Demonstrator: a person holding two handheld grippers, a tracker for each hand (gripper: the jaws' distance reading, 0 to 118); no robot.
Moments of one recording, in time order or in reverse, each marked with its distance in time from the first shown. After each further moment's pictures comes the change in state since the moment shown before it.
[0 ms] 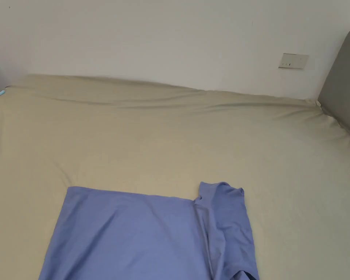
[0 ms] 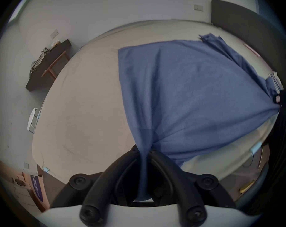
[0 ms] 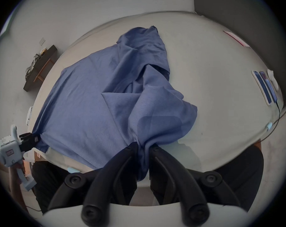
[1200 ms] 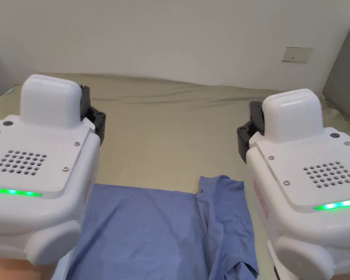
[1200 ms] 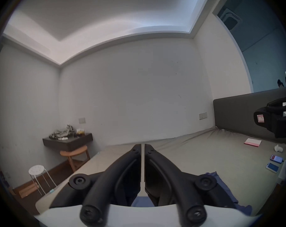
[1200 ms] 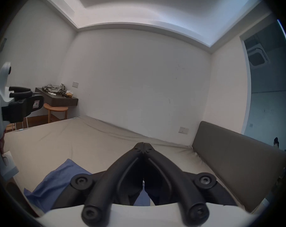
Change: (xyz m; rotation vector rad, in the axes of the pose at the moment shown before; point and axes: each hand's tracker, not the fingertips) left arm 0.054 0.206 0.224 1.065 0.161 0.116; right arm -0.156 0.157 0.219 1.078 -0.131 0.512
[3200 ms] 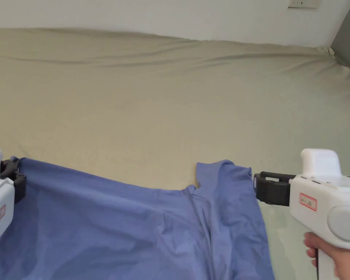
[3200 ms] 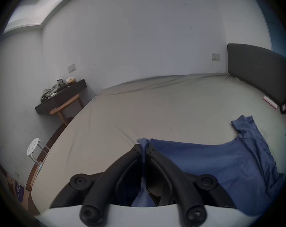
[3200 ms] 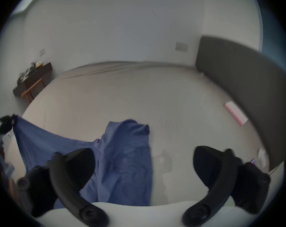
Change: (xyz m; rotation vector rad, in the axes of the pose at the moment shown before) left arm -0.069 -0.200 -0.176 -0.575 -0.016 -0.012; right arm 0.076 -0.218 -0.198 -0.758 0.001 -0.353
